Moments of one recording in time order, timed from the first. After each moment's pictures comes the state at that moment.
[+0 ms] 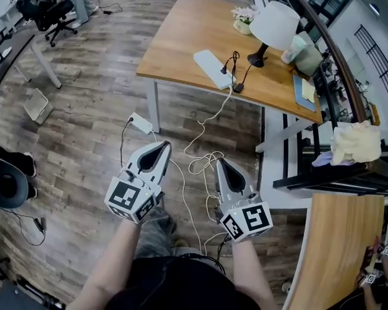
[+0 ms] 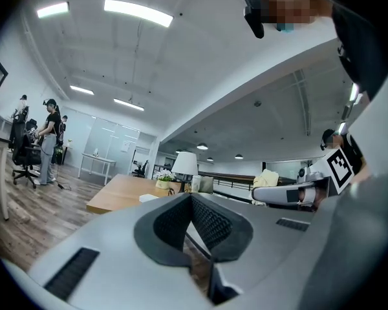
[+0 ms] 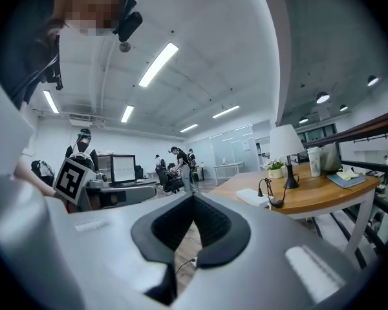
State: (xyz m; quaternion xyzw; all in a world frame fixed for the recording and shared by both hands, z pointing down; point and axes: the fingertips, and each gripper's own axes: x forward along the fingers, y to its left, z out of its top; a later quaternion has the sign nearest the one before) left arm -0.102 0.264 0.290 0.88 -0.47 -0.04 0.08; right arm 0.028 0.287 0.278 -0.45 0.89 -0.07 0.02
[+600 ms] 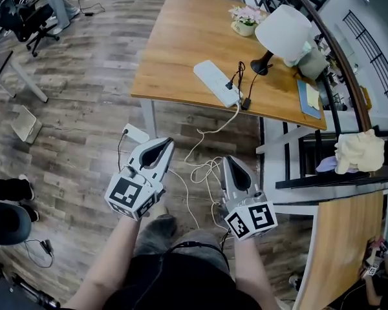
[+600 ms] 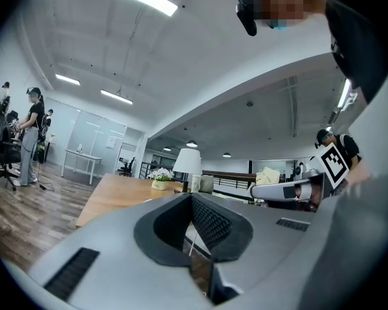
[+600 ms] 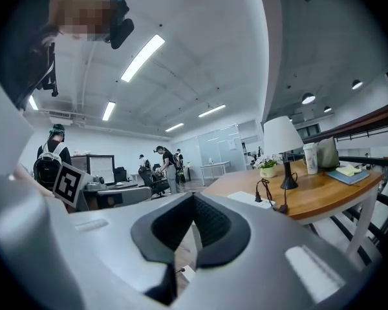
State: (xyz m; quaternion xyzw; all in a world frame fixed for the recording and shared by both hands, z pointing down) left arm -0.140 0.137 0.296 0.91 -0.41 -0.02 0.08; right arm -0.006 0.174 0.286 -0.51 0.86 -0.09 0.02
